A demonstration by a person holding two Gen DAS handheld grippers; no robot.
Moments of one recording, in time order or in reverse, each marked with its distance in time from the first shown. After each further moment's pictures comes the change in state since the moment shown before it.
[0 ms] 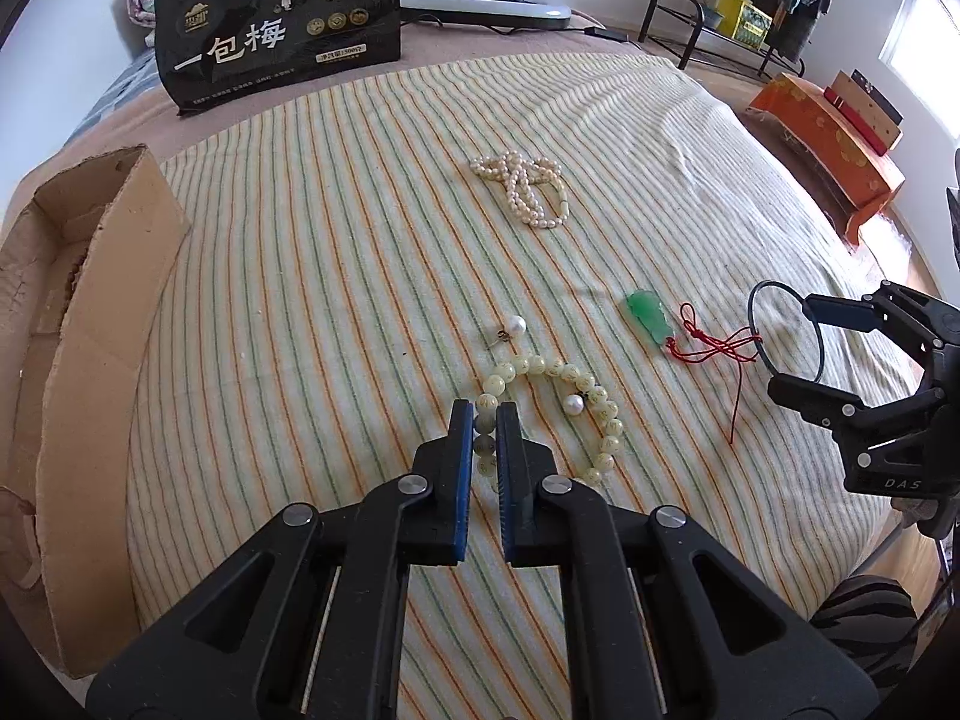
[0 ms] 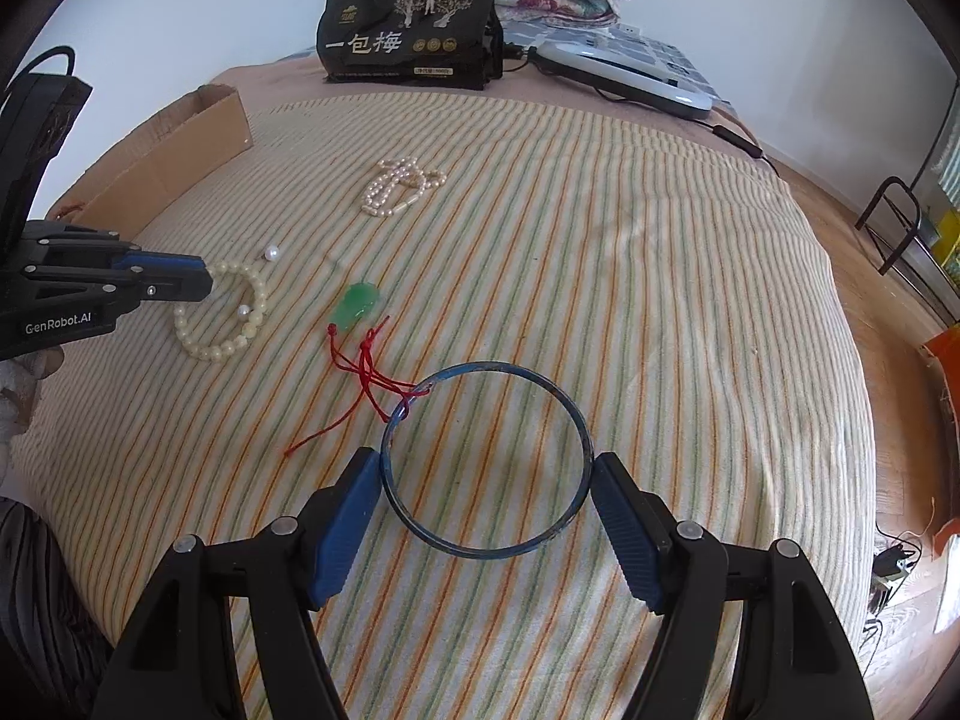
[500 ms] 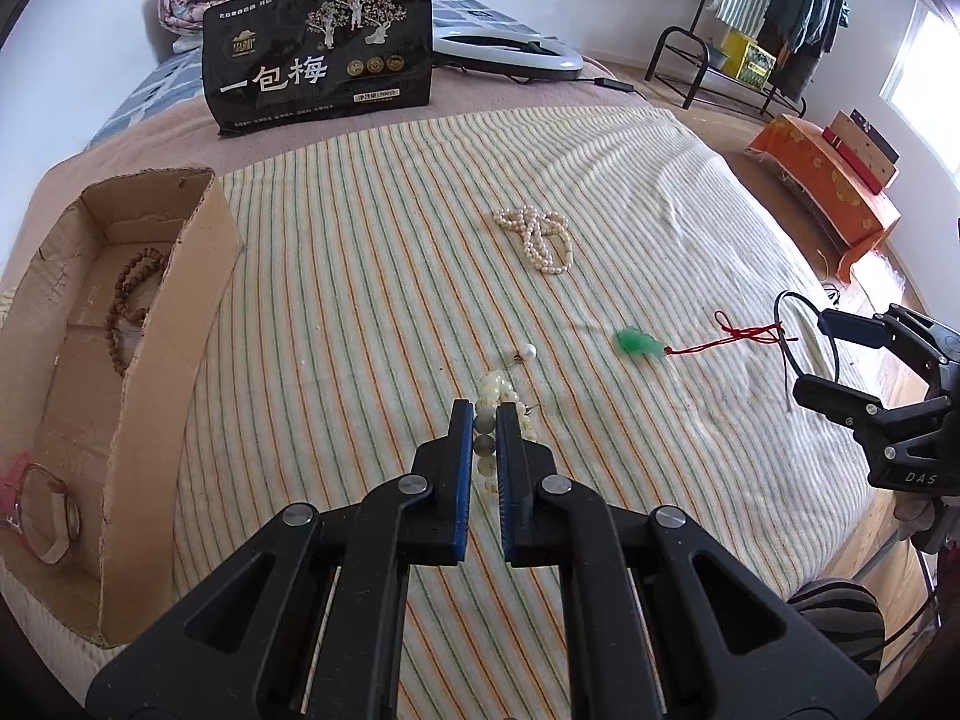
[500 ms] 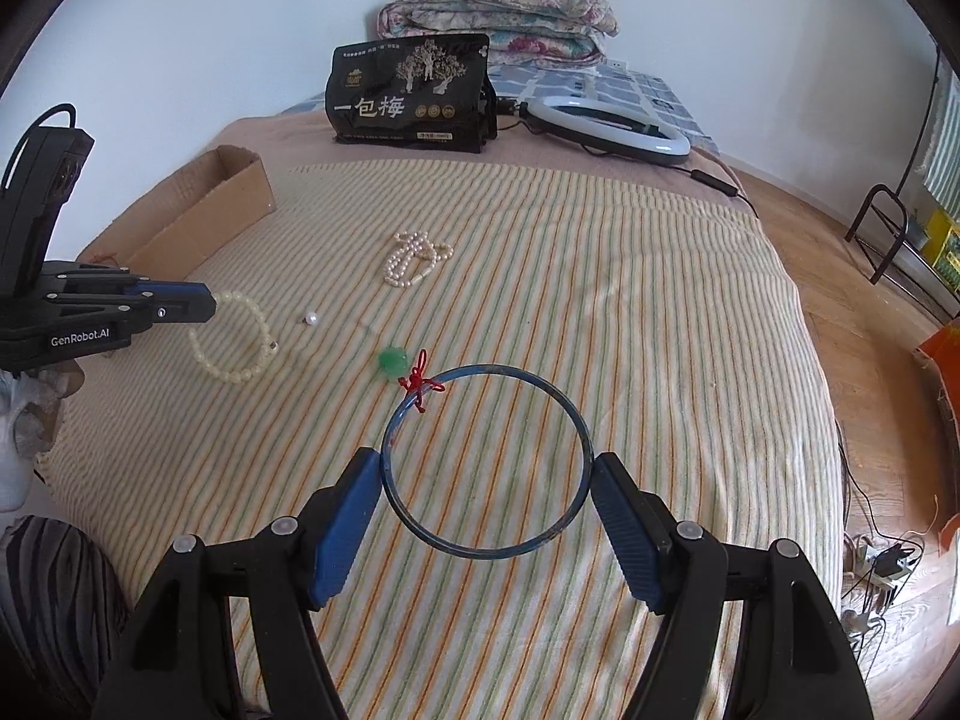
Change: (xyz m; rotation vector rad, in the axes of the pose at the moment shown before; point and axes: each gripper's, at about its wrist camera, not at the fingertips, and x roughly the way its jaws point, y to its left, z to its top) left arm -0.040 0.011 0.003 -0.049 -0.072 -0.015; right arm -0.052 0.002 0.005 0.025 -0.097 0.012
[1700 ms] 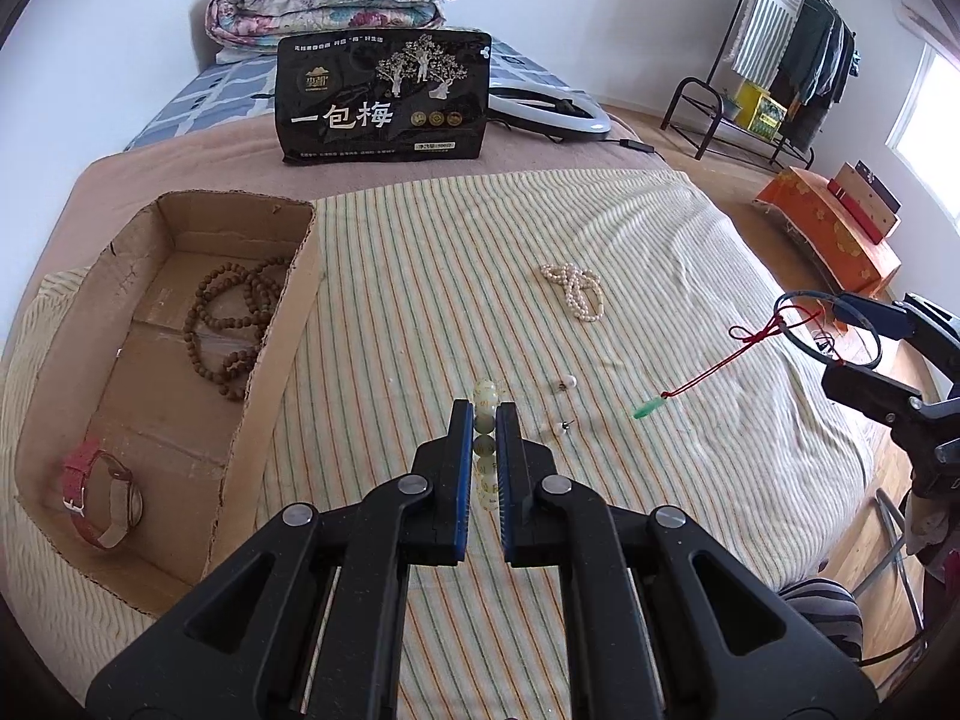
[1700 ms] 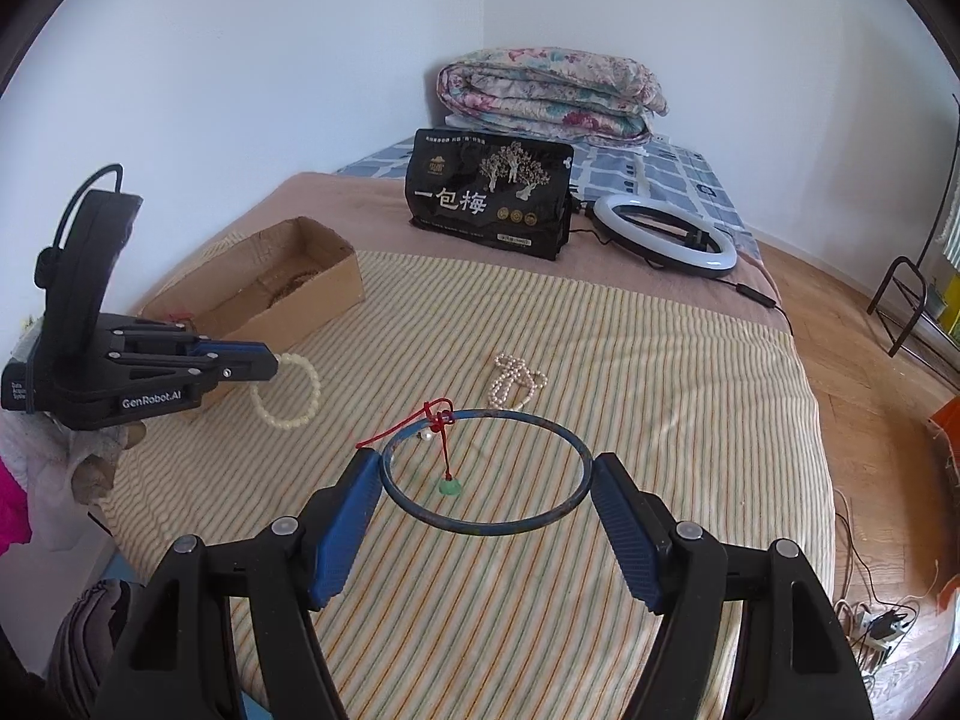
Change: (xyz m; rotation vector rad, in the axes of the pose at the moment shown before) left arm -0.049 0.039 -0.001 -0.073 -0.089 0.005; right arm -0.044 0.063 0.051 -0.083 -0.115 0.050
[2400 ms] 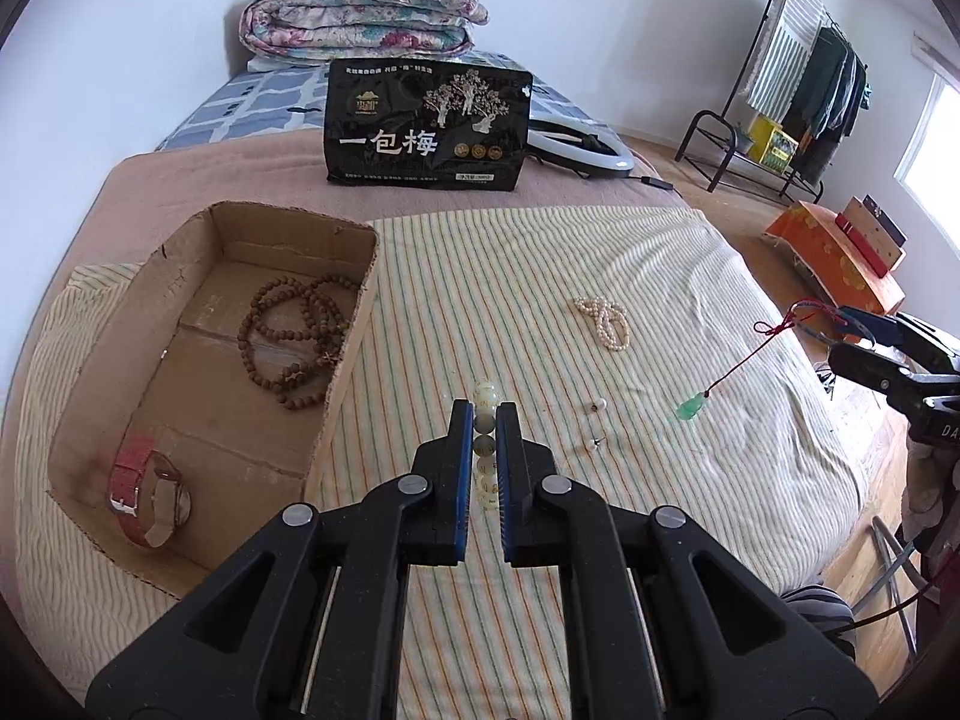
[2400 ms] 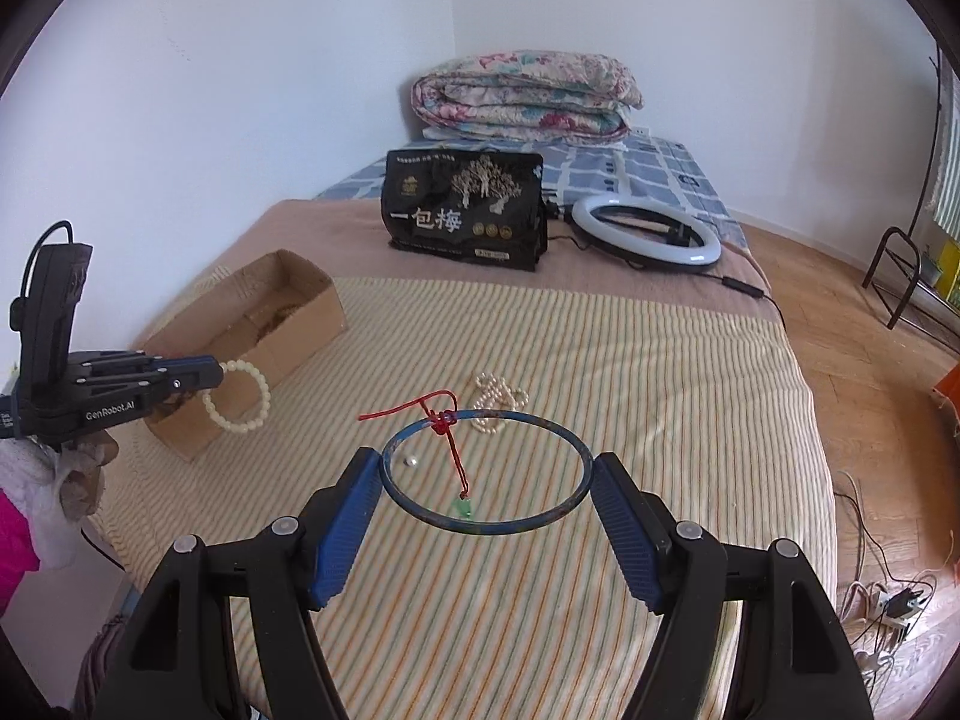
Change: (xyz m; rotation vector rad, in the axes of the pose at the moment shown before) left arm -0.032 0.033 0.004 -0.055 -0.068 0.012; right arm -0.015 -0.019 0.020 0.079 -0.040 0.018
